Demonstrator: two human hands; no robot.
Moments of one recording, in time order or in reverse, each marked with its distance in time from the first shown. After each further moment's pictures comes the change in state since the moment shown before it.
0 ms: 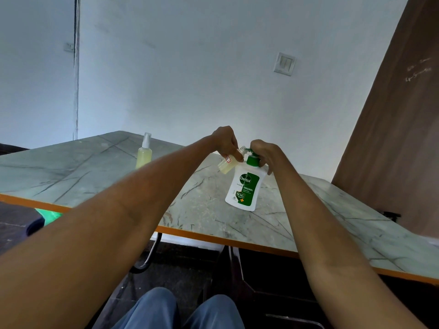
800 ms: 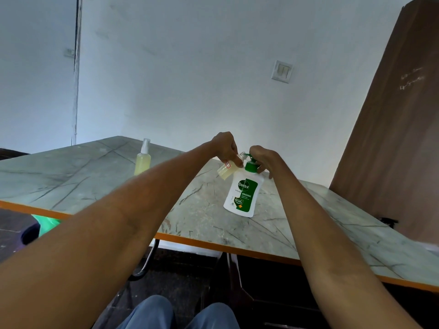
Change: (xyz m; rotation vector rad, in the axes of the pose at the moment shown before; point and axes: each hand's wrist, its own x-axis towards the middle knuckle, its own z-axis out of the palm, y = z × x) left_hand 0.002 0.002 0.000 -0.009 -0.002 0.030; right_hand -0.004 0.000 -0.004 -0.019 -0.005 -0.009
